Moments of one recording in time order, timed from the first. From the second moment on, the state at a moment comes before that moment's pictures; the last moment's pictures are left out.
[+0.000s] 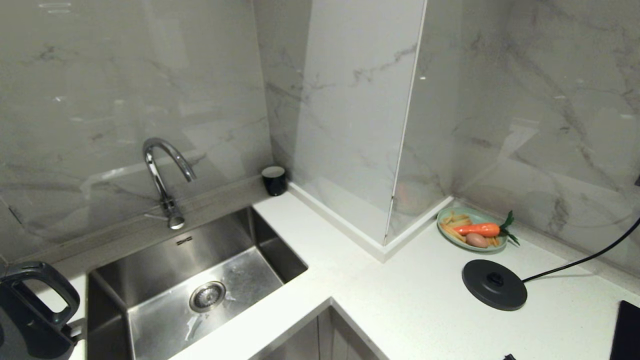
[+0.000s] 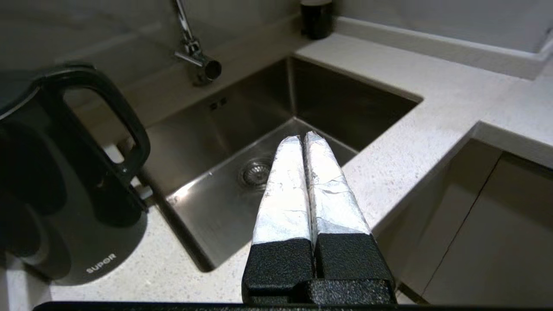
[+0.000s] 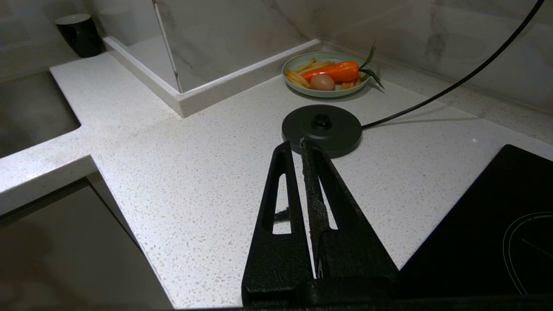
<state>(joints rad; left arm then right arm) 0.00 0.01 -0.01 0.01 -0.05 0.13 0.00 0.00 0.00 0.00 0.00 0.01</state>
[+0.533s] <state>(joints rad) 0.00 0.00 0.00 0.01 -0.05 0.11 0.00 0.00 0.00 0.00 0.00 0.01</state>
